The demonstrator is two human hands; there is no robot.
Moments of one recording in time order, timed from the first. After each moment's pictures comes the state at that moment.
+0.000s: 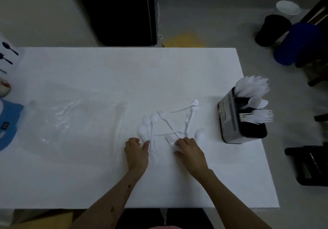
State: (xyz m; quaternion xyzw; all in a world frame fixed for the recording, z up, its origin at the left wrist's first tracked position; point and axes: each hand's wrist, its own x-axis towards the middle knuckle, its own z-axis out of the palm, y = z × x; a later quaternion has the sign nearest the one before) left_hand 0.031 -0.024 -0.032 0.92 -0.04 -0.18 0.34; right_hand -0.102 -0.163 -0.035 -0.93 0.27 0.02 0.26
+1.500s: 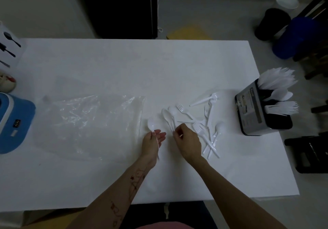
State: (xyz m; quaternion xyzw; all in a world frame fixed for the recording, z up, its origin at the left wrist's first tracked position) left_hand 0.075 0.003 -0.025 0.67 0.10 -0.44 0.59; right_hand -0.013 -0.095 -0.021 -0.82 0.44 -0.03 0.36
